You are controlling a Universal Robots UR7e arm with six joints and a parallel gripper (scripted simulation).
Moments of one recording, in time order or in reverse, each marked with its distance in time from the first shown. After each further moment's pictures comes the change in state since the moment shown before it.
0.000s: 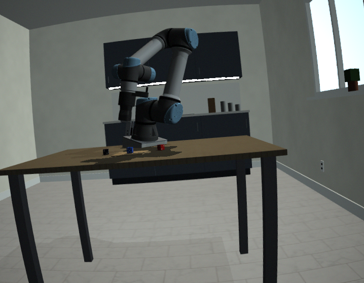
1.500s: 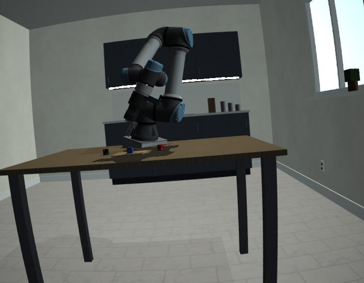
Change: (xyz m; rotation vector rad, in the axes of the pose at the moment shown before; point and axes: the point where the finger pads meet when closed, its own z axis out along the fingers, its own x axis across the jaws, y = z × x) arm 0.001 -0.004 0.000 -0.325 0.003 0.004
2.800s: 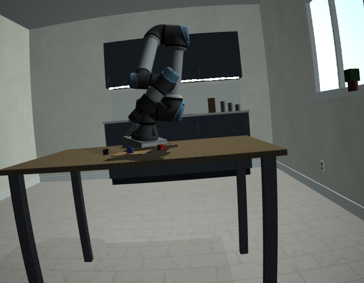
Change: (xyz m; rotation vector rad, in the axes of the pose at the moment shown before) arm 0.000 -0.003 0.000 -0.260 0.001 0.000
